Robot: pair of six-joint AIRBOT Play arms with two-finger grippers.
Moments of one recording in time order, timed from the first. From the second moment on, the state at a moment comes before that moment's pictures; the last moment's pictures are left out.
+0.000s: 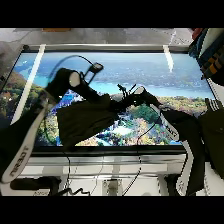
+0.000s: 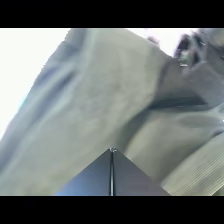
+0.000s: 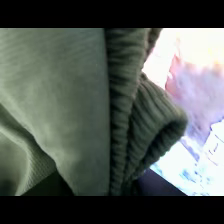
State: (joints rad) left arm -0.43 -1.50 1.60 1.49 -1.20 -1.31; right arm 0.31 -2.05 1.61 -0.52 1.12 1.22
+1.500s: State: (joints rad) left arm -0.35 -1.10 1.60 1.57 -1.35 -1.35; right arm -1.39 -1.25 1.61 -1.34 1.47 1.77
